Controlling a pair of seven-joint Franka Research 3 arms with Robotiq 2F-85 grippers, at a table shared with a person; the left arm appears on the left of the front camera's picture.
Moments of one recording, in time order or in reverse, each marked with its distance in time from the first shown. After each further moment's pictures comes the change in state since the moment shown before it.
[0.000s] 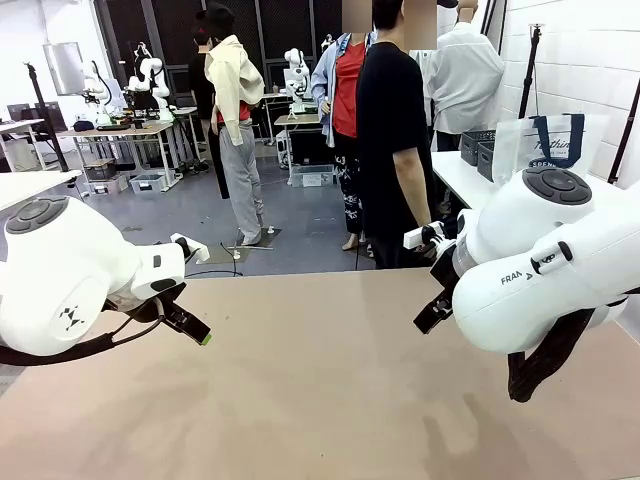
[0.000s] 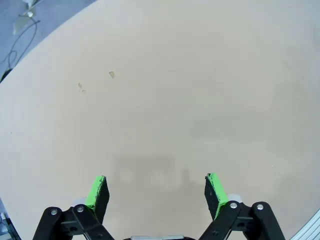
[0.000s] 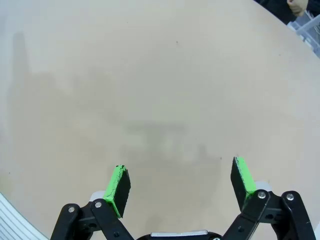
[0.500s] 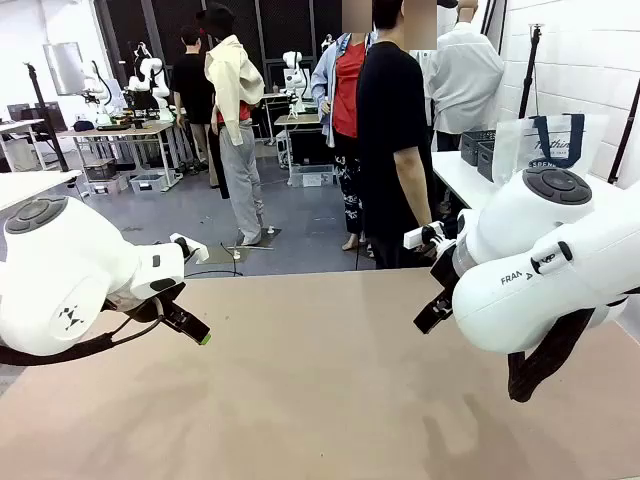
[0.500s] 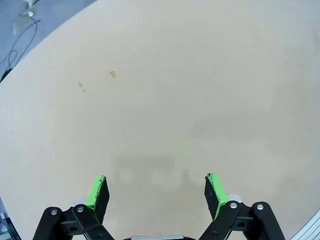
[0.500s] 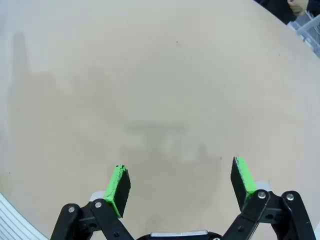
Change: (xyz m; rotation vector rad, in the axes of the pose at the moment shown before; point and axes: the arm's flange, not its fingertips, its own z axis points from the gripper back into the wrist) left arm 0.000 0.001 0.000 0.000 0.000 0.003; right arm 0.000 0.000 0.000 0.000 0.000 0.000
